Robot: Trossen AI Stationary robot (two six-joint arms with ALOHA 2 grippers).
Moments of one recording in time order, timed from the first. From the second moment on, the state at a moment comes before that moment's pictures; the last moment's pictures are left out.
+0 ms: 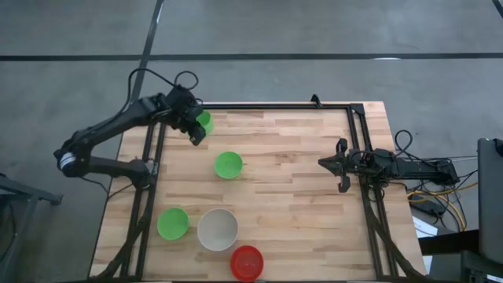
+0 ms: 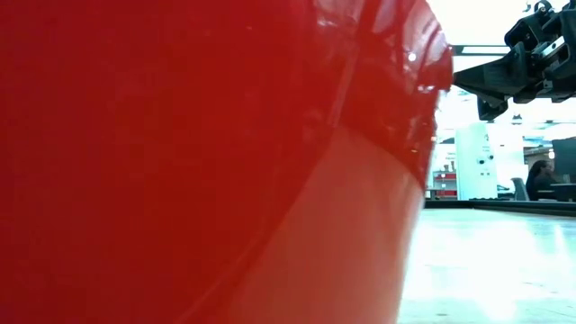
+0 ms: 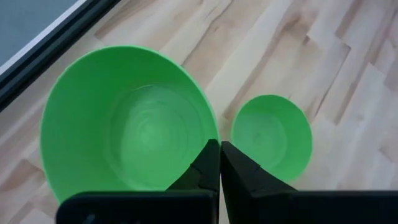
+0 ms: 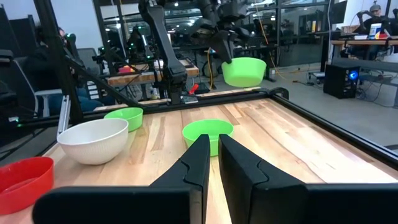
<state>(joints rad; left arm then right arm) 0.64 1.12 1.06 -0.88 0.18 -0.09 0.00 0.00 0.01 0.03 0.11 0.13</state>
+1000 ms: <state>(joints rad) 0.24 0.99 0.99 -0.92 0.05 -0.20 0.00 0.00 0.01 0.03 0.11 0.13</state>
